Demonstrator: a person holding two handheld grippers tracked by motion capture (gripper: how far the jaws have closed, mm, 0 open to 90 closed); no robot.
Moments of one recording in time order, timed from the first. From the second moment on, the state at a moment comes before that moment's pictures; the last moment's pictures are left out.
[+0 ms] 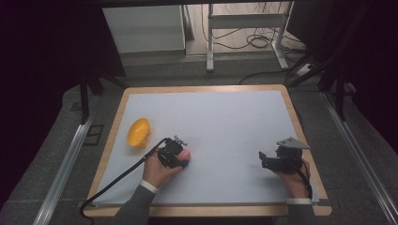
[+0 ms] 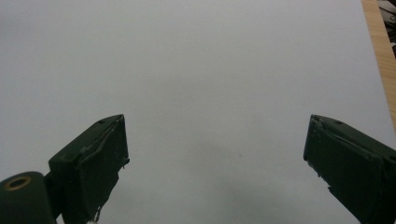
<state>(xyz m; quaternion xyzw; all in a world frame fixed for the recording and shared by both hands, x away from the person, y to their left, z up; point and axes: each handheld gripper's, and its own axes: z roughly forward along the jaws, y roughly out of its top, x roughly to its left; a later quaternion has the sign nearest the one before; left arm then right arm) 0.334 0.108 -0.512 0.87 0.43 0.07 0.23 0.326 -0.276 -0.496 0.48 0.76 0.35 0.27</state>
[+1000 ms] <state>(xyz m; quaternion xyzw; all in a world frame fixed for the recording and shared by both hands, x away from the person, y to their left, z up) 0.332 0.133 -0.489 0.86 0.43 0.07 0.27 0.327 -0.275 -0.499 0.48 0.76 0.34 0.27</state>
